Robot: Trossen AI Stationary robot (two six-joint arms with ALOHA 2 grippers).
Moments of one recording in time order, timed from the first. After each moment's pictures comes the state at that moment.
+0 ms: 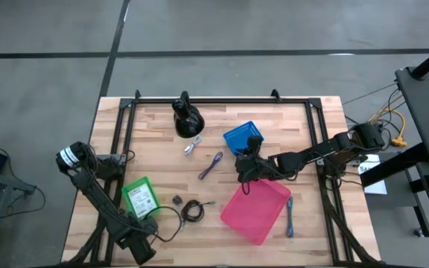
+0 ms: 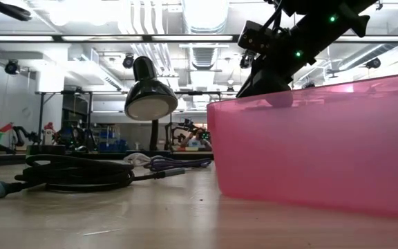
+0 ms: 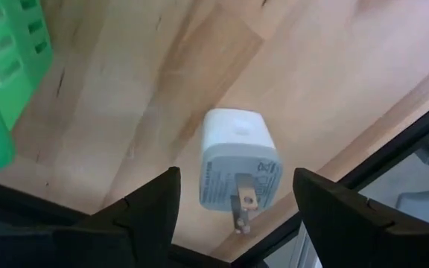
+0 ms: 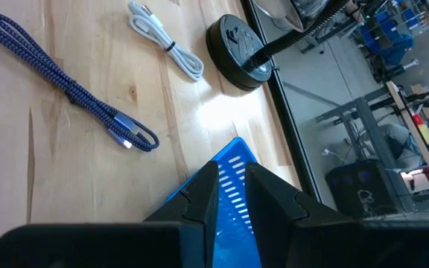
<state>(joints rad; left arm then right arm) -0.95 1.69 1.08 -0.81 0.27 -1.59 0.19 1.59 0.85 -0.02 0.80 -0.19</state>
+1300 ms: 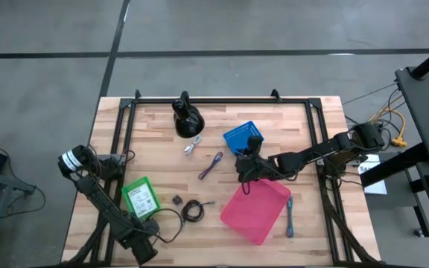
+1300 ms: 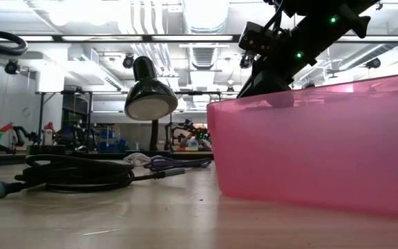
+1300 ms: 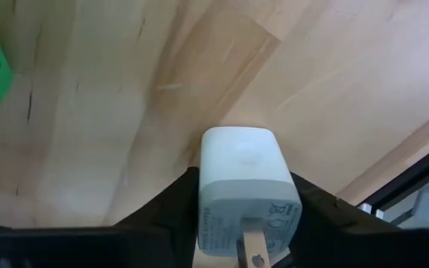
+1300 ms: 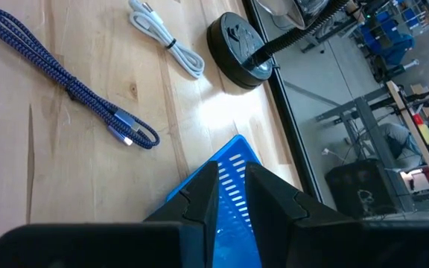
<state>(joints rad) -0.96 1.73 1.02 -0.72 0.29 -1.53 0.19 1.59 0.84 -0.02 0.80 -0.19</state>
